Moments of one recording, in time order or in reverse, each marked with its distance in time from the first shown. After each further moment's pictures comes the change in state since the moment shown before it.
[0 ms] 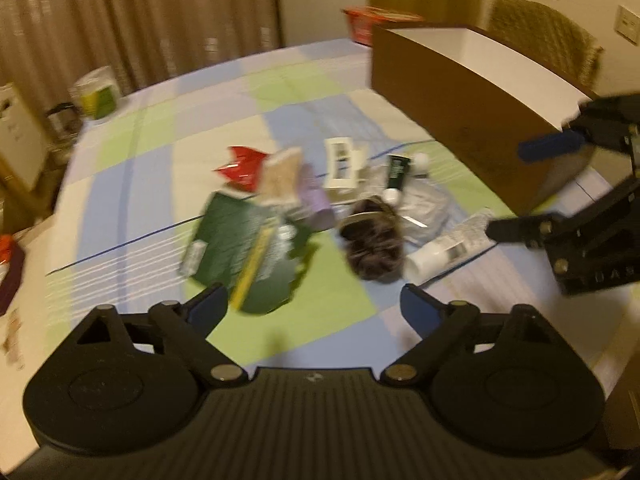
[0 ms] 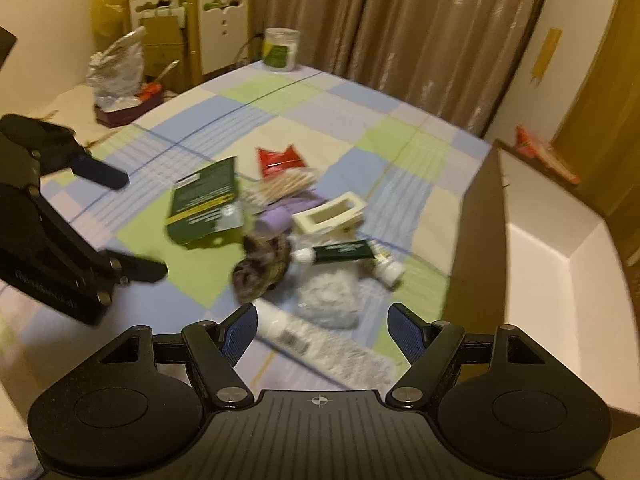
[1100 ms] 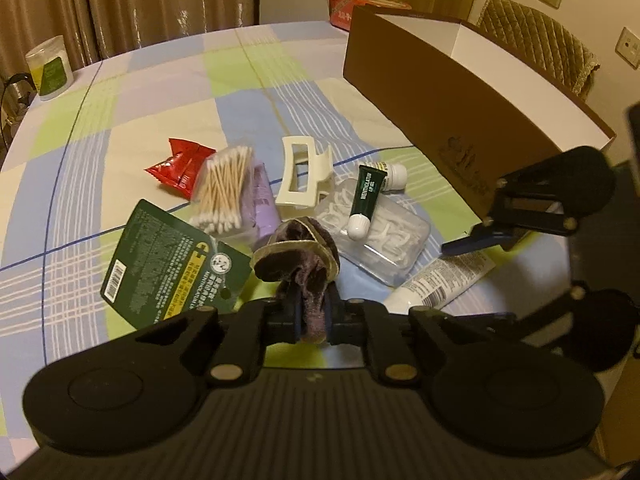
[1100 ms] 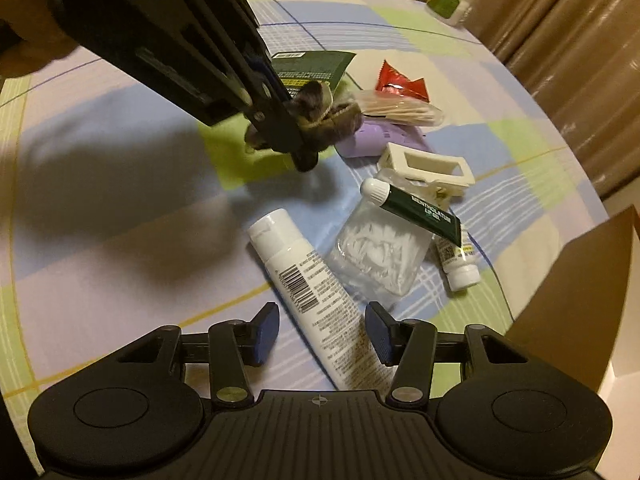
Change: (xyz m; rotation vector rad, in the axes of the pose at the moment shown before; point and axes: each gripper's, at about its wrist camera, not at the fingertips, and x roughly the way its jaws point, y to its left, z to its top) left arm 0.048 -0.005 0.029 -0.081 0.055 -0.107; right arm 0.082 0.000 -0.031 -0.539 0.159 0.249
